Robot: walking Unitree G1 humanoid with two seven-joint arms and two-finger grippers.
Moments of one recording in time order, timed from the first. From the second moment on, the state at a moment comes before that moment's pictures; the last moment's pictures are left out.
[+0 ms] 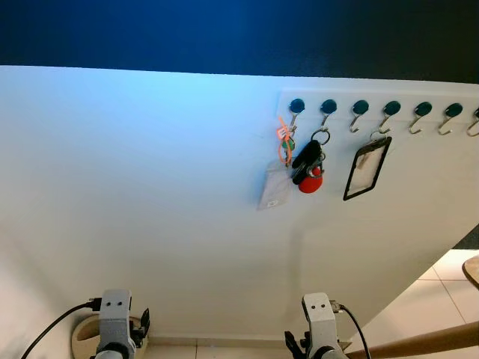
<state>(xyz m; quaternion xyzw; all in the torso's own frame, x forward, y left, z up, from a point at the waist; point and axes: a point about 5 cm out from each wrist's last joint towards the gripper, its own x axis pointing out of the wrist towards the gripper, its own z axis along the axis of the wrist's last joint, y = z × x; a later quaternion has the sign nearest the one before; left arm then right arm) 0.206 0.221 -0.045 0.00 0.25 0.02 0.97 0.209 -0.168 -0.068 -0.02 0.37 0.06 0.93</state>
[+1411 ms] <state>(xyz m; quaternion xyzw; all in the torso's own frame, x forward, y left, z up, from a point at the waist) 0.197 0.227 -0.050 0.00 0.26 0.06 0.96 0.204 -0.184 -0.068 -0.03 0.37 0.04 0.93</state>
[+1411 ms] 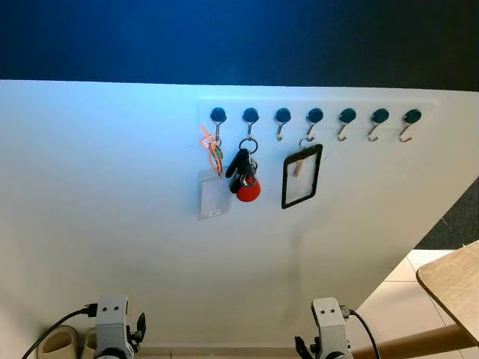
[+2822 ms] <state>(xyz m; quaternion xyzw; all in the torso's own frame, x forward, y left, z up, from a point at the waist) 0.205 0.184 -0.012 0.02 0.08 -0.14 0.99 0.218 -0.166 -0.045 -0.09 0.23 0.16 0.96</state>
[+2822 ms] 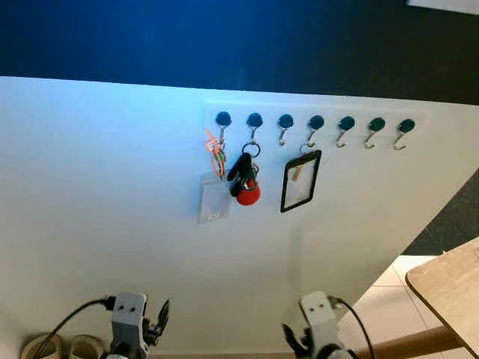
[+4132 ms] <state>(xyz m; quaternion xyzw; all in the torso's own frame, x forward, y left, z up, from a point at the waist) 0.238 0.124 0.147 0.01 -0.17 -0.34 0.92 0.255 -0.146 0.183 0.02 -0.35 0.15 0.93</state>
